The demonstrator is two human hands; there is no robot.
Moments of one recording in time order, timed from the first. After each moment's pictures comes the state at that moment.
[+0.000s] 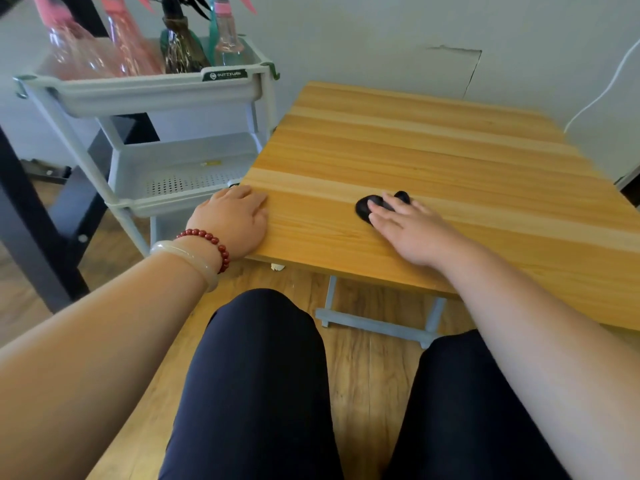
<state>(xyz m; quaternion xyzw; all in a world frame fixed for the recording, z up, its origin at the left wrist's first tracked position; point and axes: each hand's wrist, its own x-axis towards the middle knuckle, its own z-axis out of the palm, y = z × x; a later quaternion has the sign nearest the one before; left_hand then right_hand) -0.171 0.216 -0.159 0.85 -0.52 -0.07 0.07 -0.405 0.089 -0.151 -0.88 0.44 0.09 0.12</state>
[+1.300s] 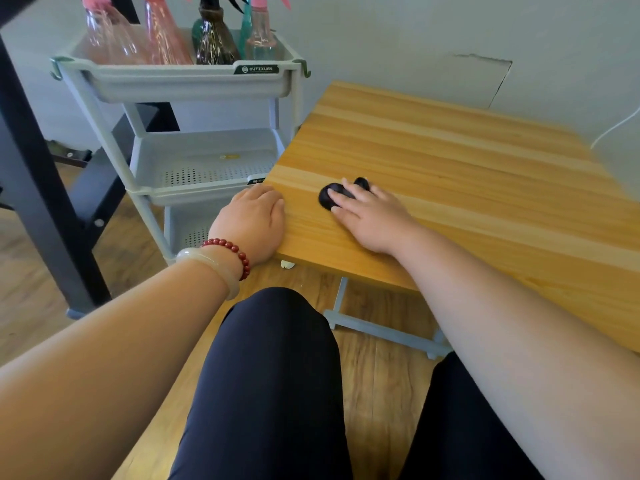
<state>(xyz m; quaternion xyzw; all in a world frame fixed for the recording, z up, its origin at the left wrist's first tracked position) -0.167 0.227 -0.174 0.83 -0.51 -0.06 0.23 -0.321 0.101 -0.151 -0.93 0.36 0.07 0.09</state>
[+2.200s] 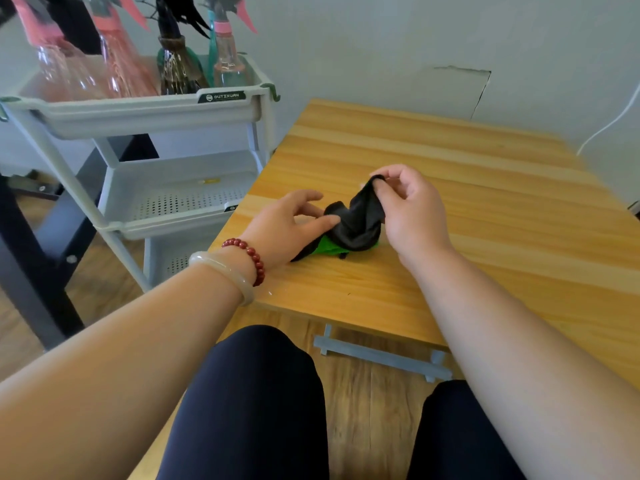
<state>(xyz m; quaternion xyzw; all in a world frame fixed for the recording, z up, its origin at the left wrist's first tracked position) -0.199 0.154 -0.143 0.73 -0.52 -0.24 0.38 -0.347 0.055 -0.139 -0.70 0.40 -0.45 0.40</state>
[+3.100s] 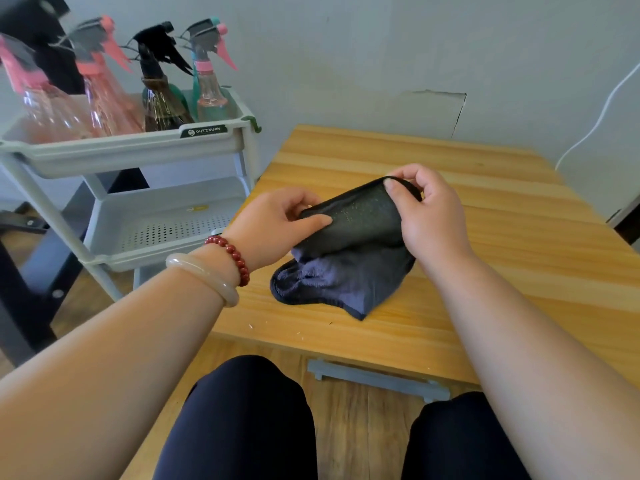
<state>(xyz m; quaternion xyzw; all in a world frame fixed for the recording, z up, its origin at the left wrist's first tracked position) -0.203 0.136 -0.103 0.69 -0.59 -0.18 0.39 -0.382 0.032 -0.106 -0.72 0.38 -0.49 0.33</state>
